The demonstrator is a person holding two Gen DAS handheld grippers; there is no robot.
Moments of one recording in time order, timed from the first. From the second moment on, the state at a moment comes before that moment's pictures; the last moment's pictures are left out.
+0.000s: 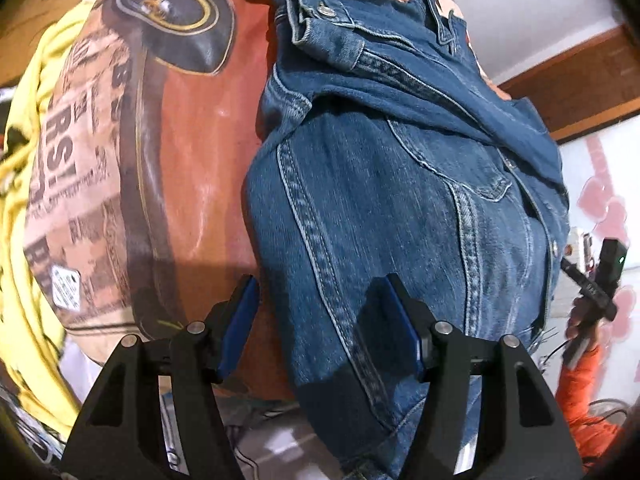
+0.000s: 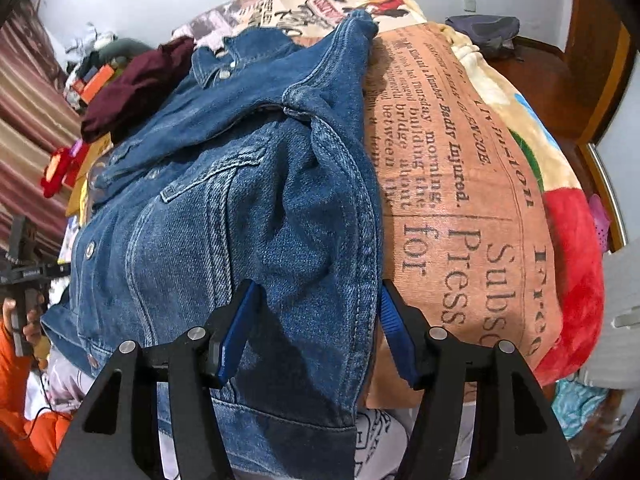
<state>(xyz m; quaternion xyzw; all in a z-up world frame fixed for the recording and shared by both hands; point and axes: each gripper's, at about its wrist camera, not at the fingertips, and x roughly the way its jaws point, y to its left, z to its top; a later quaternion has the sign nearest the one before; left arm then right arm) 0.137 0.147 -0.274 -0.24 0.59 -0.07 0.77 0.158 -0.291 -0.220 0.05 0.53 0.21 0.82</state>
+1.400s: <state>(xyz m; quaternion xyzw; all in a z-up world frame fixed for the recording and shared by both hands) 0.226 0.157 -0.207 -0.14 0.48 0.02 0.86 0.244 -0.276 -0.165 0.00 0.42 0.14 0.90</state>
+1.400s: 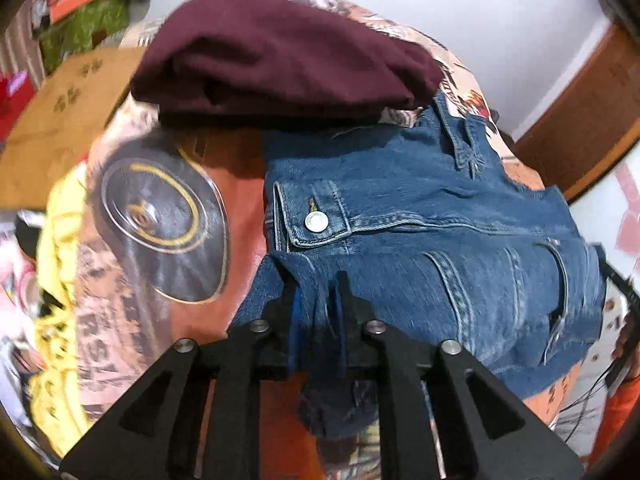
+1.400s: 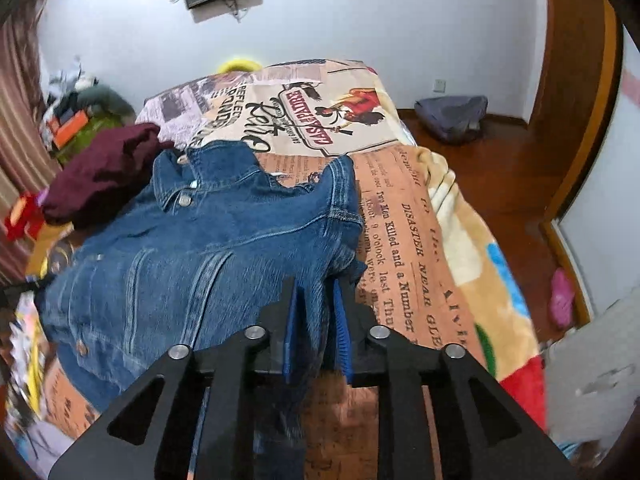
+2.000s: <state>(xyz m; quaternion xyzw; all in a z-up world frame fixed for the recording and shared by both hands) 0.182 0.146 -0.227 -0.16 0.51 -0.06 0.84 0.202 -0.269 -0.175 -0.01 0.47 0.19 0.86</state>
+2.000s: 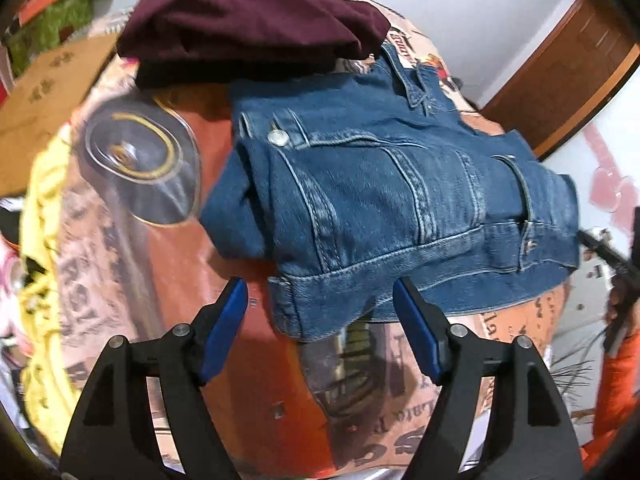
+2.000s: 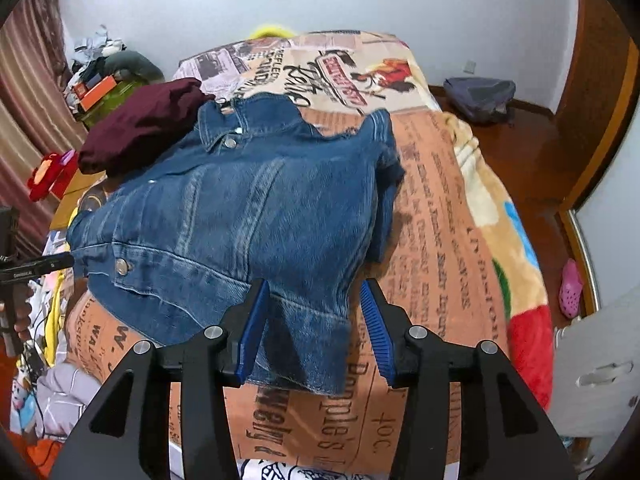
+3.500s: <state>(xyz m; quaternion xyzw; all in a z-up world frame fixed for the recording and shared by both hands) 0.316 0.165 -0.204 -0.16 0.48 -0.02 0.86 0.360 -0.266 -0.173 0.13 0.46 0.10 0.87</state>
